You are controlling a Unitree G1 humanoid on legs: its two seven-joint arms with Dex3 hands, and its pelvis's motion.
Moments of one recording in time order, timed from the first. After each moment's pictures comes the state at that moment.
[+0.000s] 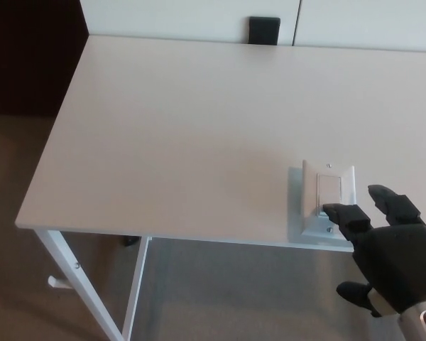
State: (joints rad) left_arm 0.76 0.30 0.17 0.00 -0.05 -0.08 -0.19; right_arm 0.10 -0.43 0.35 -0.11 -1.11 0.15 -0.08
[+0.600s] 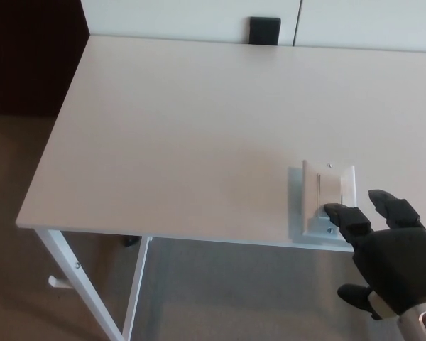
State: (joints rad) left_arm 0.76 0.31 0.17 0.00 -0.04 -0.09 -0.19; right_arm 0.10 -0.43 0.36 -0.08 -1.10 0.15 -0.09
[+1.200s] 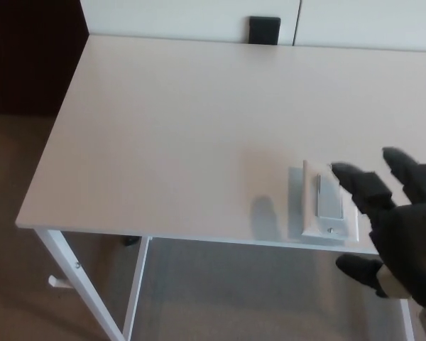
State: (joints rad) left_arm 0.74 0.31 0.17 -0.02 -0.04 -0.09 -0.19; right_arm 0.22 -0.44 0.25 -0.48 -1.02 0.11 -0.10
